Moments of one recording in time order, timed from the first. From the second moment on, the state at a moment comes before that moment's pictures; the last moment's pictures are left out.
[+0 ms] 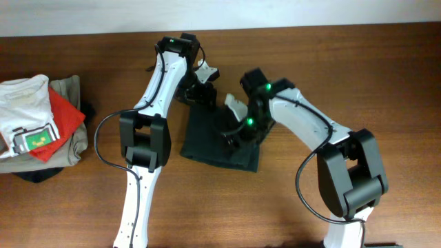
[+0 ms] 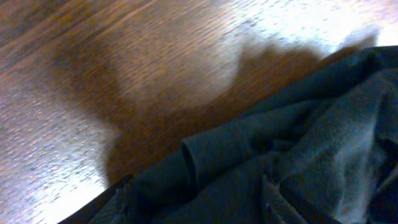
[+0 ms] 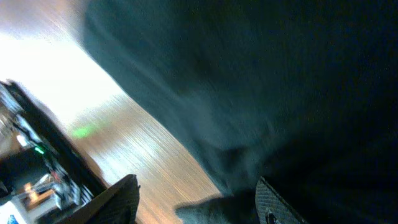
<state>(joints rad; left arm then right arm) -0.28 2.66 2.51 -1.50 0.38 0.24 0.42 2.00 1.43 -1.00 -0.59 -0.04</state>
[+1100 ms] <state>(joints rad) -0.40 2.66 2.42 -1.55 0.52 0.35 0.13 1.91 1.20 -0.93 -0.19 0.17</state>
